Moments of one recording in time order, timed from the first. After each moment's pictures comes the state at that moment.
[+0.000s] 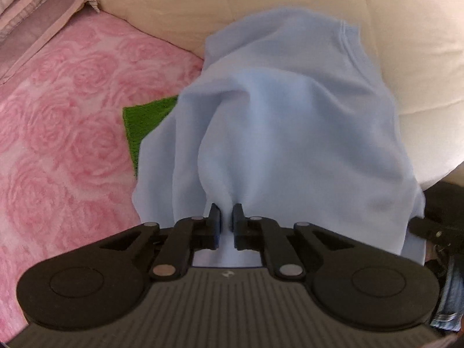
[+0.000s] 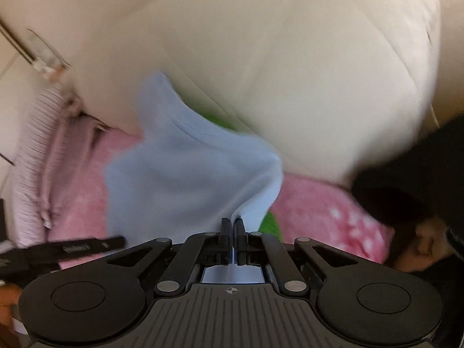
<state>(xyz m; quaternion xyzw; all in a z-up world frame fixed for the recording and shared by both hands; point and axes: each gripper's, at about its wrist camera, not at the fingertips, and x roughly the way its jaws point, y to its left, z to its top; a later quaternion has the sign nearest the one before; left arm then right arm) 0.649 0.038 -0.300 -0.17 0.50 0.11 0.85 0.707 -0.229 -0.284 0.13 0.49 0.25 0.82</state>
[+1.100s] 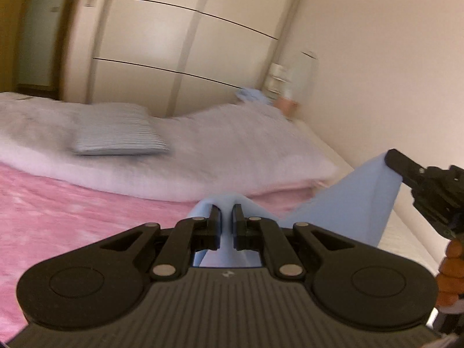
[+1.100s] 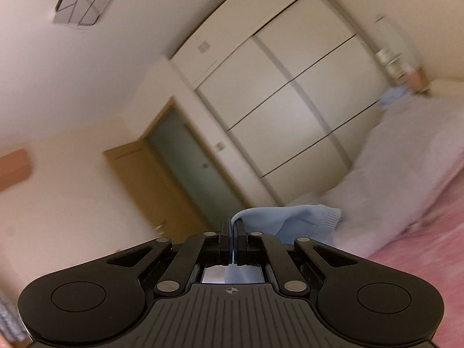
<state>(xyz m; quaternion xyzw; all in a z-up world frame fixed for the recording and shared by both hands) 0.059 0.151 -0.002 -0.26 0.13 0.47 0.83 0.342 0.068 0.019 0.17 0.28 0.78 0.54</state>
